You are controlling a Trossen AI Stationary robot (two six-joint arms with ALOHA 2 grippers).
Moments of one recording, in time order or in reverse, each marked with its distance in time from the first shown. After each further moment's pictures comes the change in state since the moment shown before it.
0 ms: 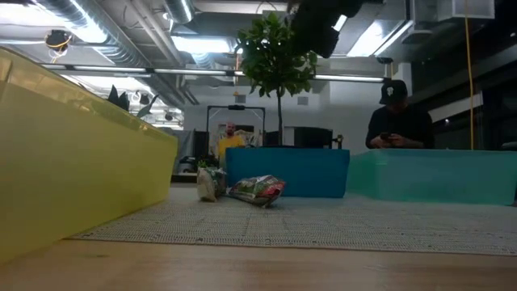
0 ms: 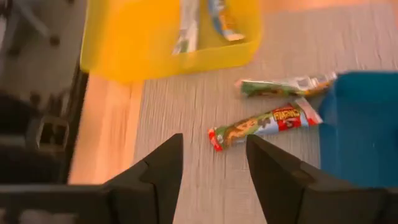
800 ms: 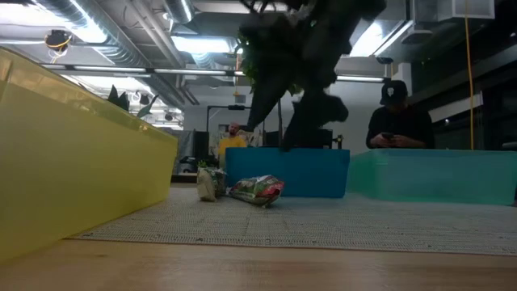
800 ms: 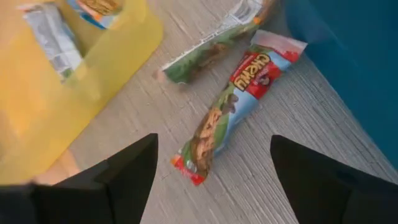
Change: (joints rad) left arm -0.001 0.000 0.000 0.002 0.077 0.055; right arm 0.002 0.264 0.000 0.087 0.159 0.596
